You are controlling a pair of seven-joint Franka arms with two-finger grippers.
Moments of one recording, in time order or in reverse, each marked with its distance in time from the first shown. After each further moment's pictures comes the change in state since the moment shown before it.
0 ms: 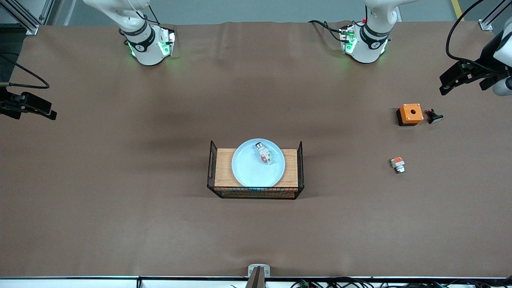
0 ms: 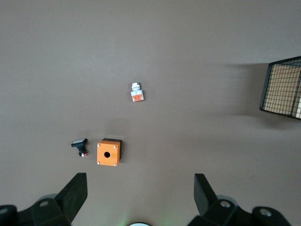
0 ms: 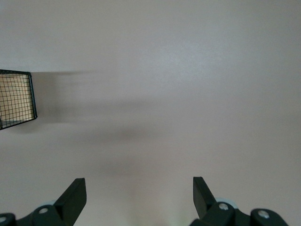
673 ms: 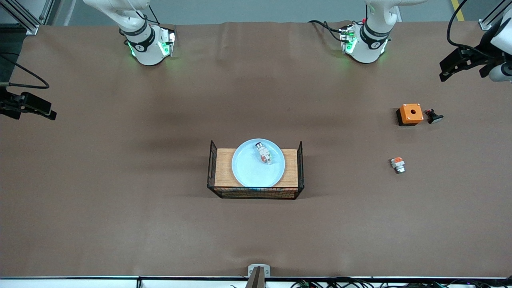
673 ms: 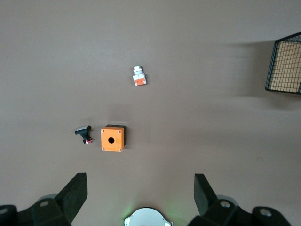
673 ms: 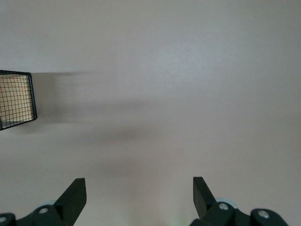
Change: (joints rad) left arm -0.139 -0.063 0.135 -0.066 -0.004 -0.039 0.034; right arm 0.000 0.000 0.000 0.000 0.000 0.002 0.000
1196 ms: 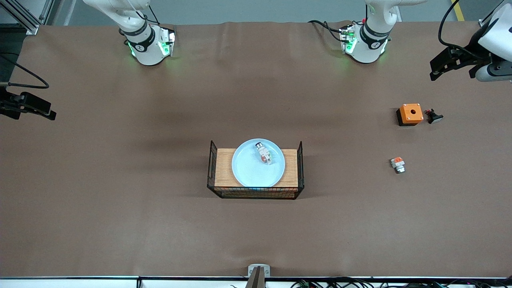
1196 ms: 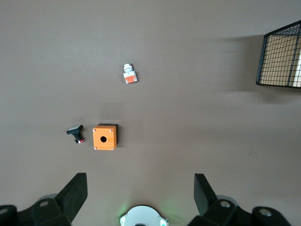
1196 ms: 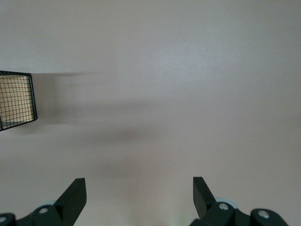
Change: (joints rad) left arm -0.003 0.000 -0.010 -0.008 -0.026 0.000 0.000; right arm 0.000 0.000 0.000 0.003 0.000 0.001 0.000
